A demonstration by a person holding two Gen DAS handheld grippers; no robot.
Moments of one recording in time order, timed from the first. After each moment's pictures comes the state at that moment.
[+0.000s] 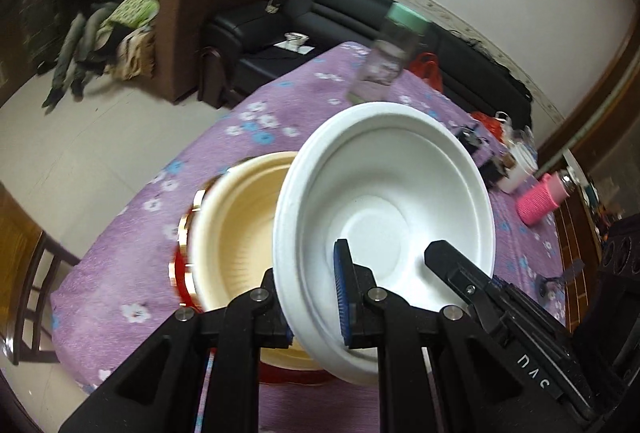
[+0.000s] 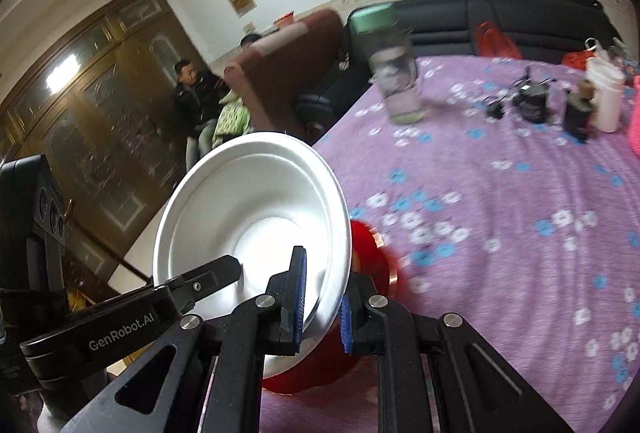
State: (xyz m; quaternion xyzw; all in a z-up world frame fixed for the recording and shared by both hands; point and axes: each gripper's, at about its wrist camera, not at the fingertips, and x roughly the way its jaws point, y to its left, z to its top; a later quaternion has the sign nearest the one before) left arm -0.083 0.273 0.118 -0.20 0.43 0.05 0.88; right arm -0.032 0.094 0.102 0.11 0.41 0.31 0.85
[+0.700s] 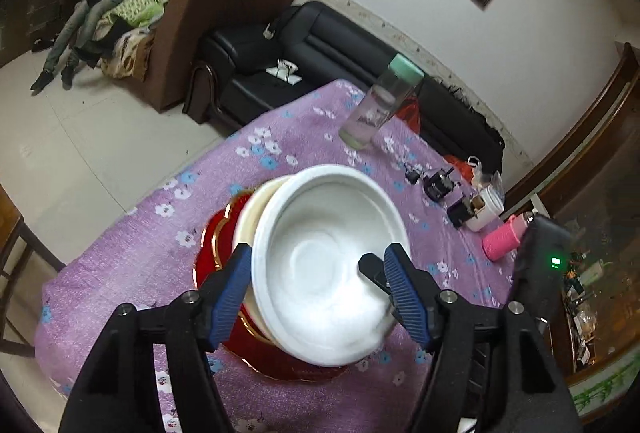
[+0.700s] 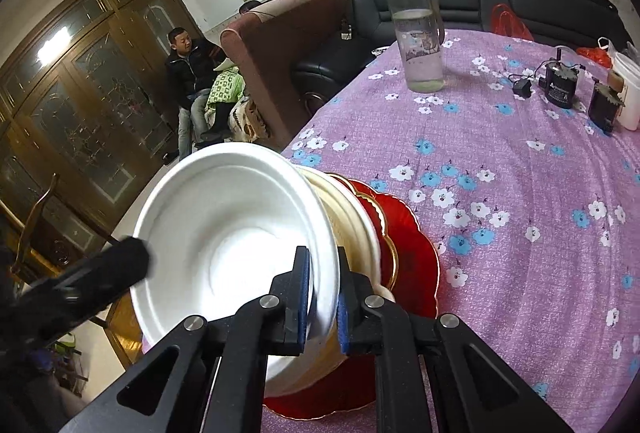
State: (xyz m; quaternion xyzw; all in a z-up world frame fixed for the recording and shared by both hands) left arm -0.127 0.308 0.133 -0.27 0.35 0.02 0.90; right arm -0.017 0.133 0.075 0.07 0.44 0.29 0.84
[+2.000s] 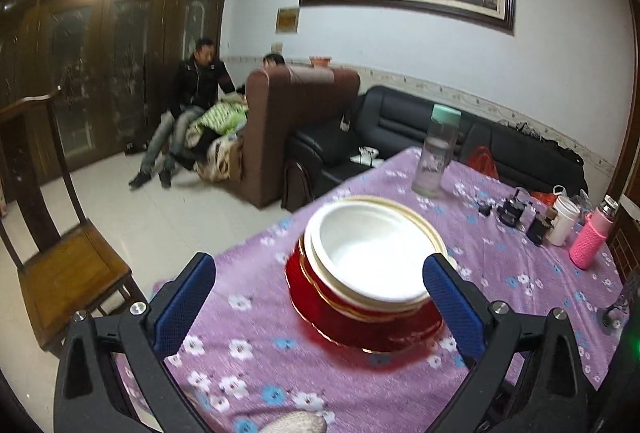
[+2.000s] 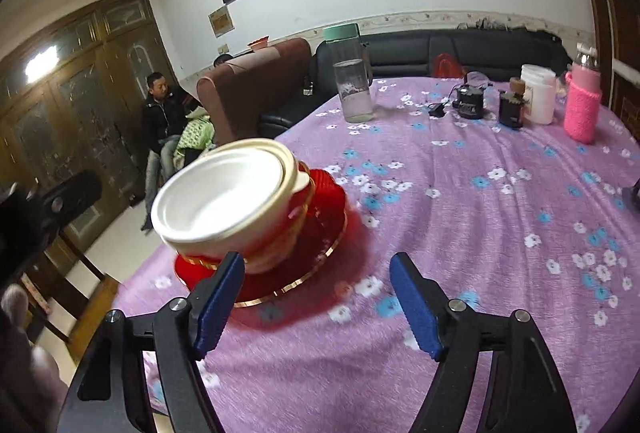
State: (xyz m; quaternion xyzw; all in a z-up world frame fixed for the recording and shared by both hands) left arm -0.207 0.228 0.139 -0.12 0.24 0.22 0.94; right arm -0.142 0.060 0.072 0.05 0.33 0.21 0.92
